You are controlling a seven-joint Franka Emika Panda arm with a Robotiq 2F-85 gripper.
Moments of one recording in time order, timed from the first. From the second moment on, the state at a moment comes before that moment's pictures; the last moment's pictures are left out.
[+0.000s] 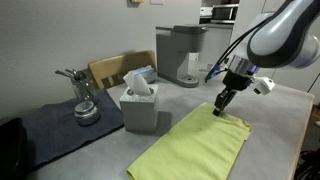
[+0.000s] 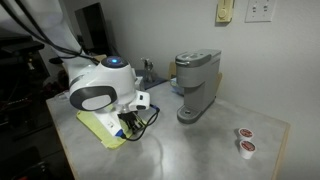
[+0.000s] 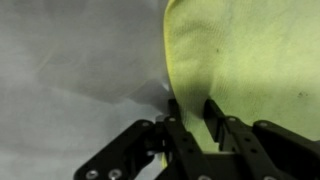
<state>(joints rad) -0.64 0.48 0.53 -2.46 0.17 3.01 -0.36</state>
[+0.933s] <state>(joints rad) -0.71 0.47 0.50 -2.46 0.17 3.00 -0.36</state>
